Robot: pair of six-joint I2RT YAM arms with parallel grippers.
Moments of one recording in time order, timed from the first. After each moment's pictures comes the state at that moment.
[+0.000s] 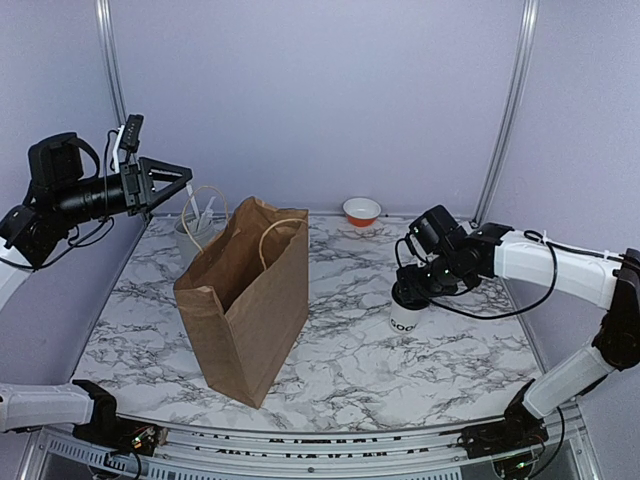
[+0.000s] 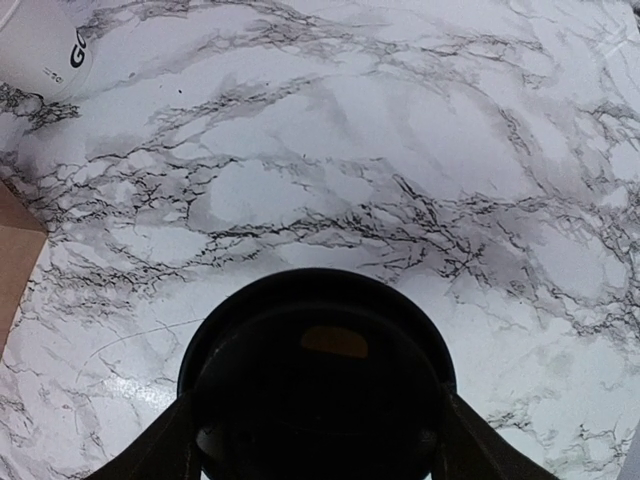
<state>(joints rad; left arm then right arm) -0.33 1.00 1.19 -0.34 0.67 -0.52 0.64 1.44 1.09 -0.69 0.20 0.40</state>
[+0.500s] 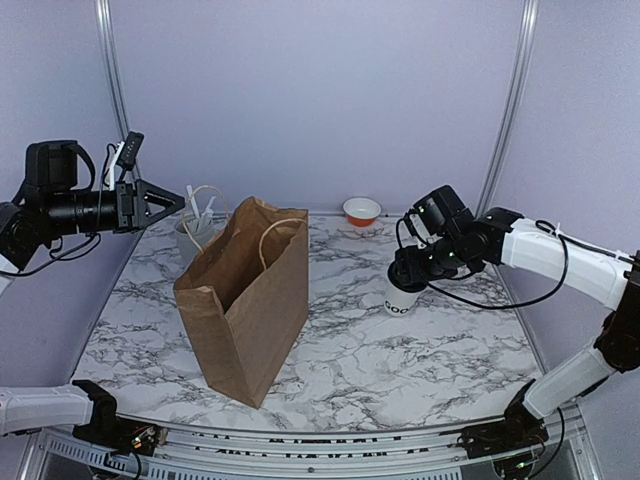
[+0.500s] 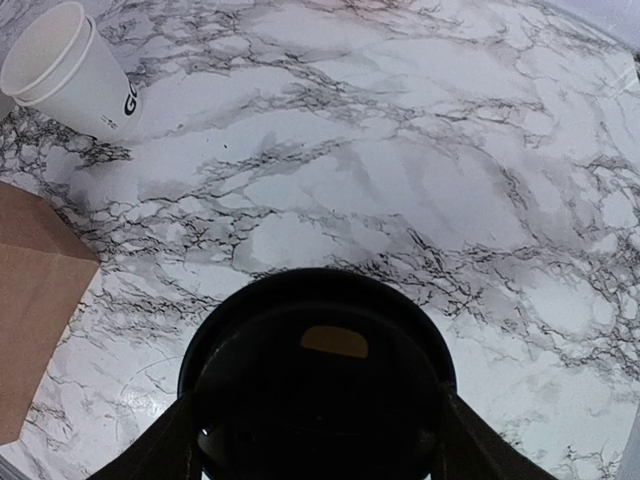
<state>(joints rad) -0.36 0.96 1.27 -0.66 0.57 -0.36 0.64 1.43 1.19 -0.72 0.18 0.37</state>
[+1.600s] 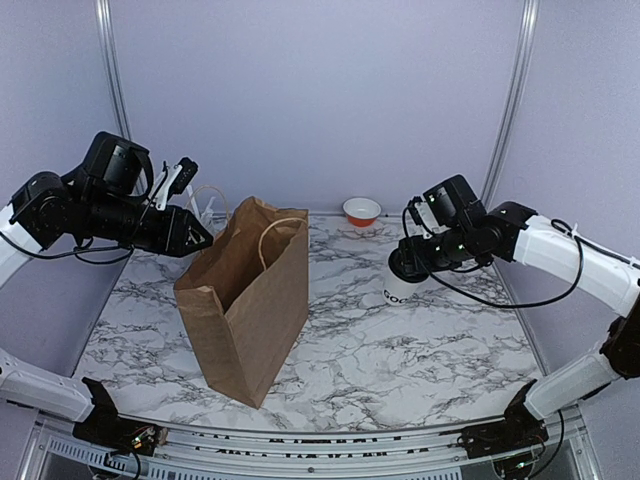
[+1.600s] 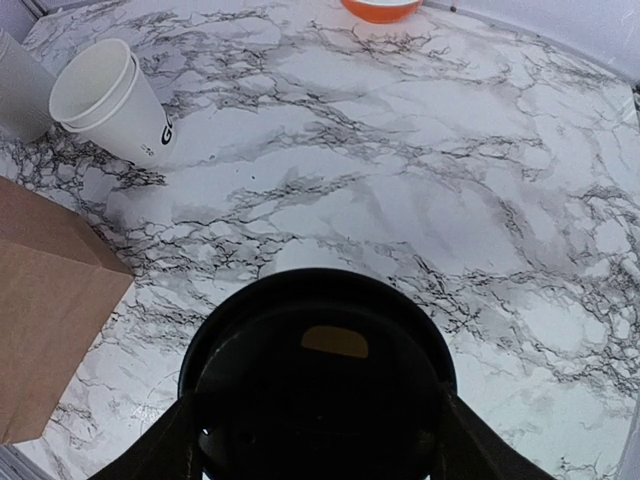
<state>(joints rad) -0.74 1.16 1.45 -0.99 0.06 -0.36 0.64 1.37 1.23 -0.73 0.16 0.34</state>
